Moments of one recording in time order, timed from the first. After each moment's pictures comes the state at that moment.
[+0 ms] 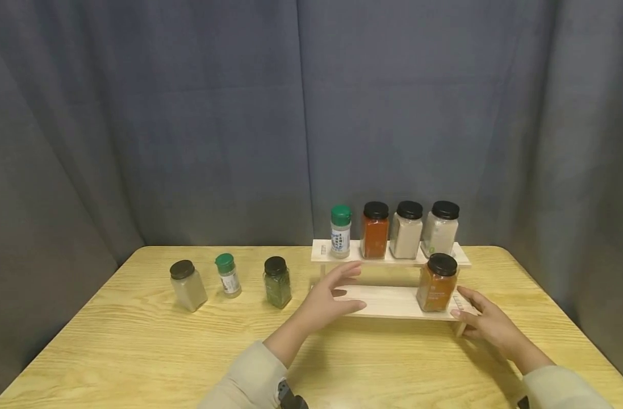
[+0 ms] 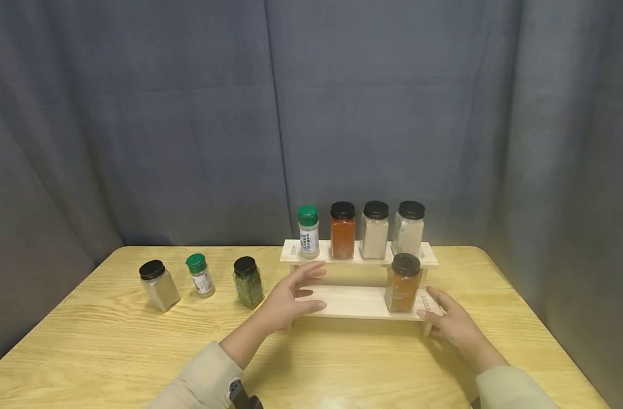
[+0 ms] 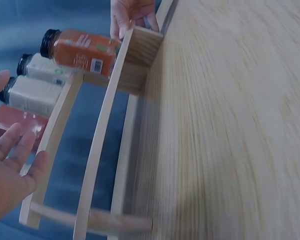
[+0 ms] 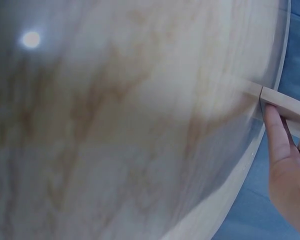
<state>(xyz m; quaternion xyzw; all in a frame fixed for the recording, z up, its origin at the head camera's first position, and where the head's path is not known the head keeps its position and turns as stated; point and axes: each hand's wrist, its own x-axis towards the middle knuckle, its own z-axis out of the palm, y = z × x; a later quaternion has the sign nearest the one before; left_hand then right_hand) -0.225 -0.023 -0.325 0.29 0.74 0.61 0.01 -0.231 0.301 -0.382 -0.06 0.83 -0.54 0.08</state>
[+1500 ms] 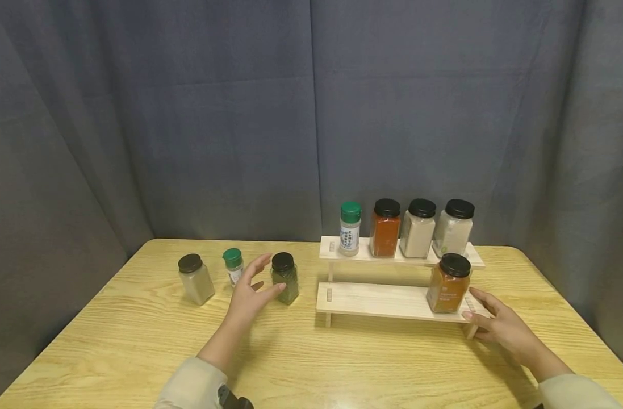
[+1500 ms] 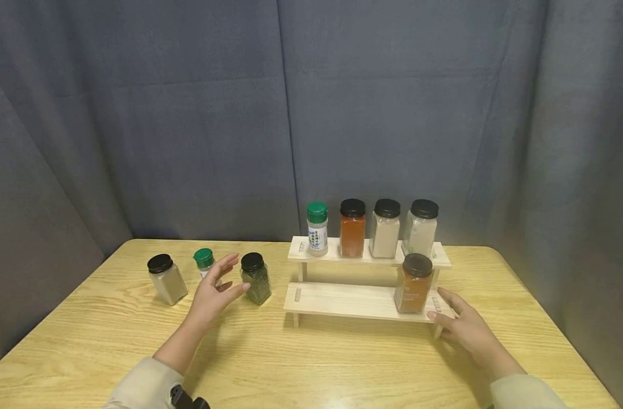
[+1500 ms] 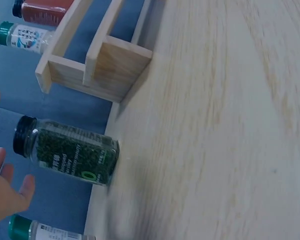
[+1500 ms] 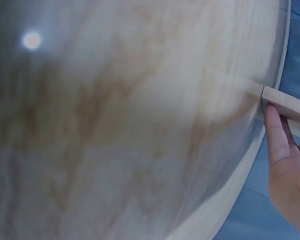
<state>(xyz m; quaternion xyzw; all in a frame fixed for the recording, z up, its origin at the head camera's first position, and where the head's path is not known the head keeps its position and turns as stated) -0.241 -0.139 -0.364 0.09 0.77 0.62 -0.12 -0.231 0.303 -0.383 -0.07 0.84 -0.54 0.09</state>
